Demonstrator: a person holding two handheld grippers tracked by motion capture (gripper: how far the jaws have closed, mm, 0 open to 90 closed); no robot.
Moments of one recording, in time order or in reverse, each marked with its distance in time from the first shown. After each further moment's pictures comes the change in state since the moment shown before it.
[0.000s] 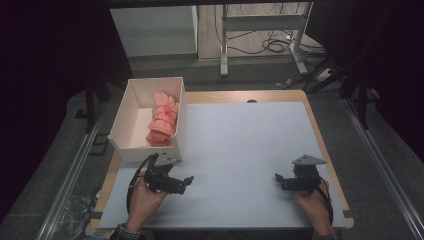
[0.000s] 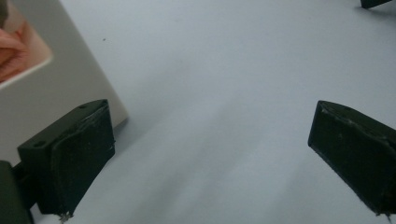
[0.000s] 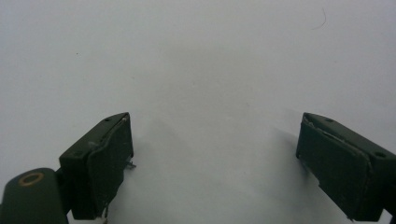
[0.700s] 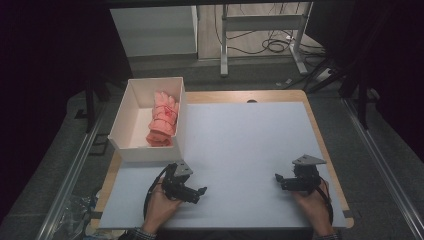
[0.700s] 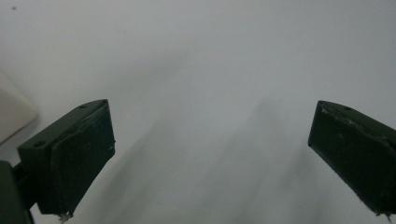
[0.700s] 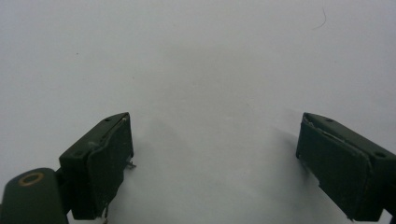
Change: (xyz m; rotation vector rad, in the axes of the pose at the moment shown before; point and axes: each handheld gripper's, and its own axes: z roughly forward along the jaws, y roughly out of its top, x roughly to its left) left arm -0.023 -0.021 0.057 0.042 -0.062 0.057; right arm 0.000 0.000 0.000 0.000 0.000 0.000
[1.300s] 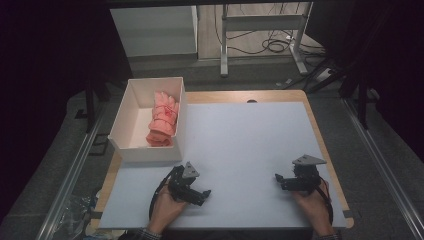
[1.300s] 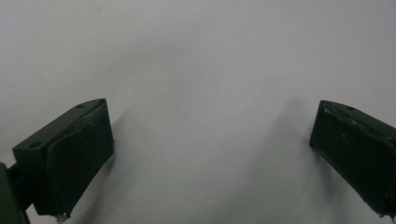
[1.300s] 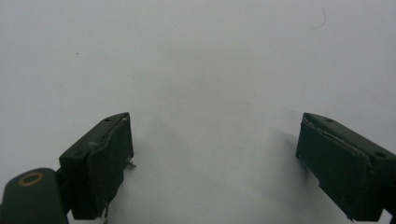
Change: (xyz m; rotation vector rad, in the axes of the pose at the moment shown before) left arm -0.005 -0.002 0.019 0.052 -0.005 0.010; right arm 0.000 0.000 0.000 0.000 0.000 -0.001
